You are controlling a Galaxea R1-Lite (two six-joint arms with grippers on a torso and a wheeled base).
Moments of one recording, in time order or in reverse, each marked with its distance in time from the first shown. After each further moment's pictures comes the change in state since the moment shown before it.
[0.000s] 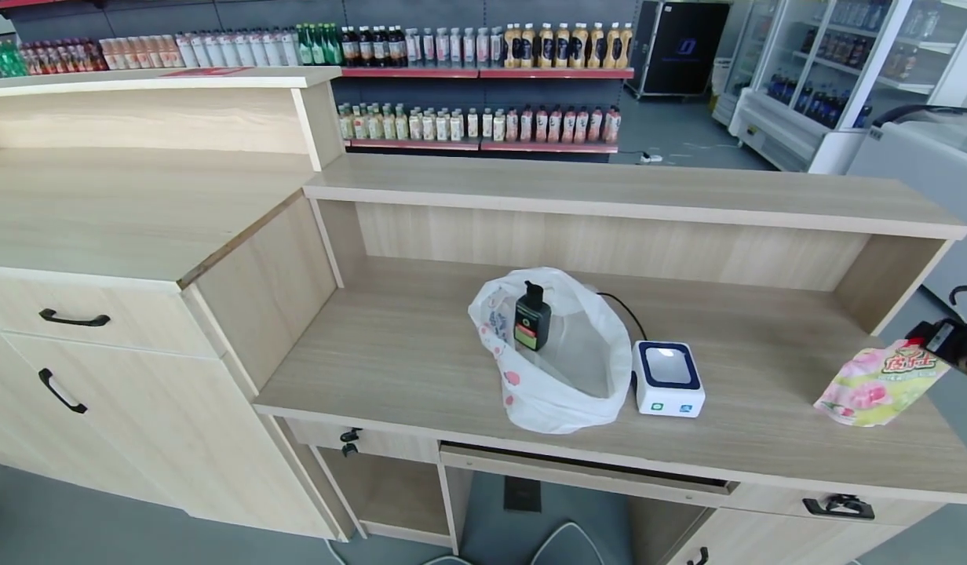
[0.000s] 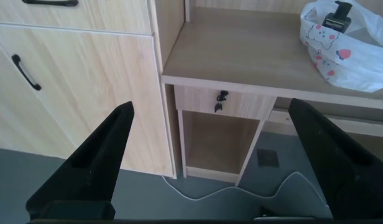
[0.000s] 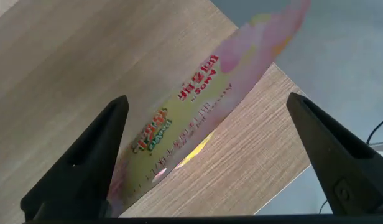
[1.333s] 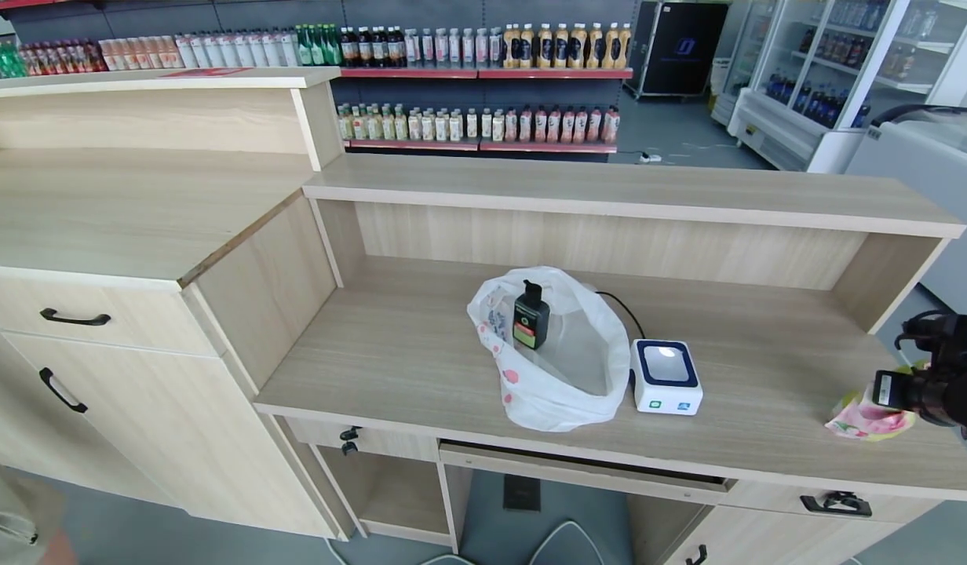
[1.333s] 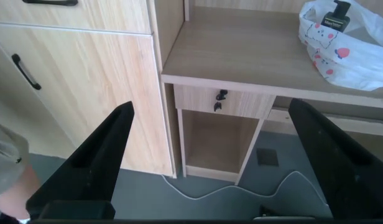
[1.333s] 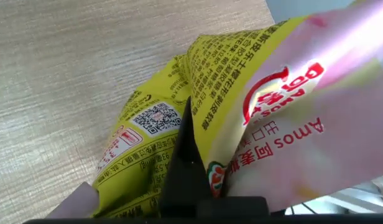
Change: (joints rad) left arm 0.000 0.000 0.000 0.000 0.000 0.000; right arm 0.065 0.130 0.196 -0.320 -0.030 -0.428
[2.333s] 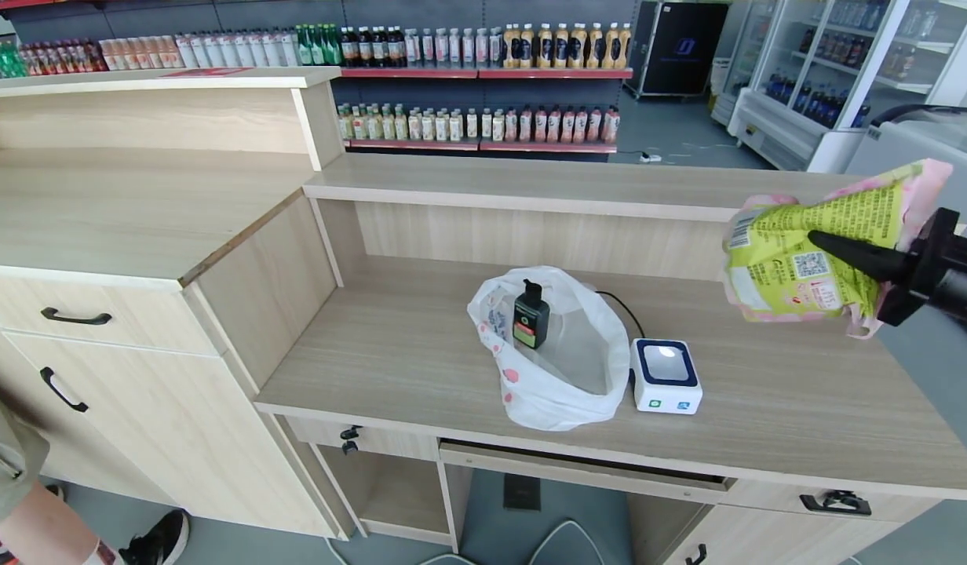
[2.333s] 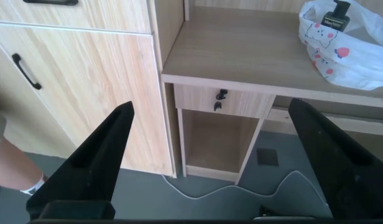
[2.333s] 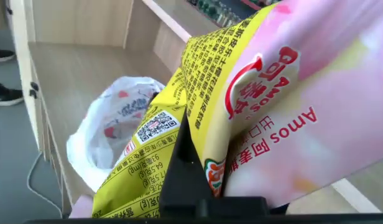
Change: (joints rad) left arm 0.000 0.000 0.000 0.000 0.000 0.000; right arm 0.220 -0.562 0.308 -0.608 1.243 -0.169
